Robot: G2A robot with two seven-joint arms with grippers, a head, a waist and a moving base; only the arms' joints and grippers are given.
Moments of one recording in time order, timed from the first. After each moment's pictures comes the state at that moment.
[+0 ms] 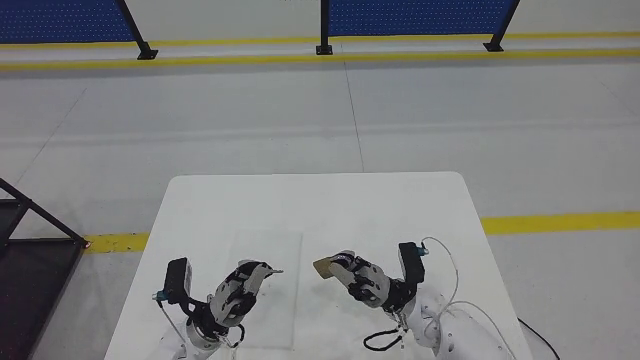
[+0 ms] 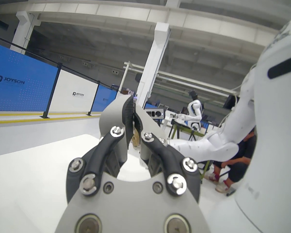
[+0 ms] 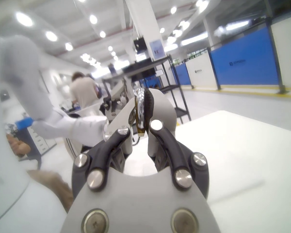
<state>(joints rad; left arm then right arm) 1.87 -1.11 -1.28 -1.69 1.07 -1.00 0.82 -1.42 -1.15 0.79 -1.40 -1.02 -1.01 -0.77</state>
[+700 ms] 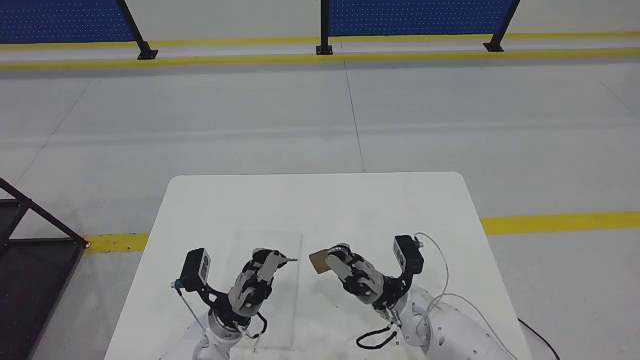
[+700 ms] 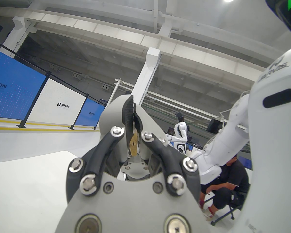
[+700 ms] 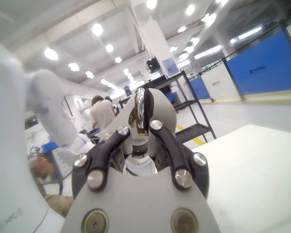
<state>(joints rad) 1.79 -1.15 -1.18 -1.66 0.98 -0.99 0.82 -1.34 -1.14 0.65 -1.41 -0.84 -1.00 -0.80</state>
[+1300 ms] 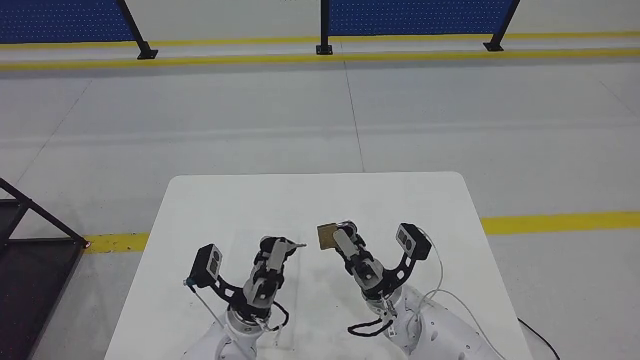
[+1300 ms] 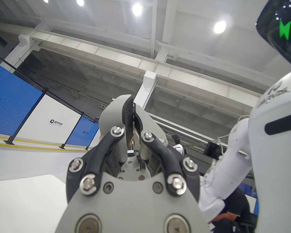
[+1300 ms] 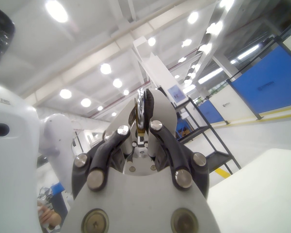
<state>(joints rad) 1.73 -1.21 -1.06 -1.67 0.95 -0.89 0.93 -1.33 -1.19 0.65 -1.45 -0.63 -1.01 -0.81</state>
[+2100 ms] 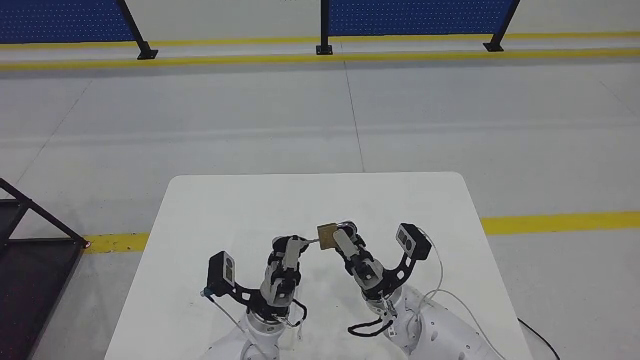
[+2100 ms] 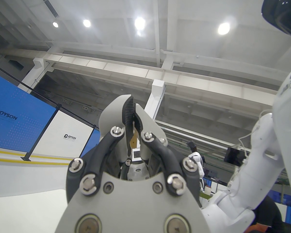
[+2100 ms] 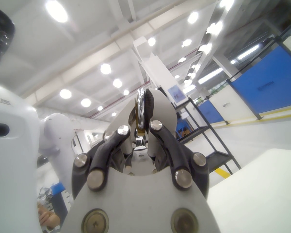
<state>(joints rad) 1.65 -1.24 -0.93 -1.60 1.06 -0.70 1.12 -1.33 -1.19 0.65 -1.45 -0.63 -1.01 -0.81</state>
